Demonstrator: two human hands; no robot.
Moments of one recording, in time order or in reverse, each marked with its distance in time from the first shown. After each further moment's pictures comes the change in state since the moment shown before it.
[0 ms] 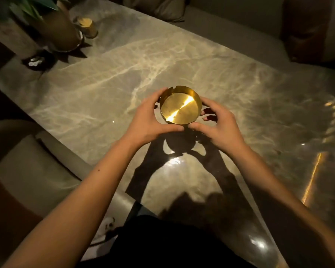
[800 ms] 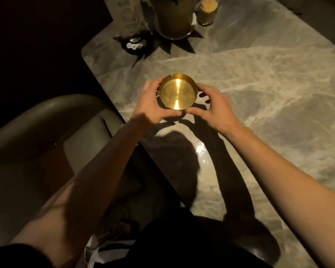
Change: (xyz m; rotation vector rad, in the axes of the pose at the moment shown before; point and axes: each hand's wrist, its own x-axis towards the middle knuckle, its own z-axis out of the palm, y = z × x) left_hand 0.053 -0.269 -0.290 0.020 0.233 -0.357; right_hand 0.250 -0.103 0.348 -0.262 -0.385 -0.115
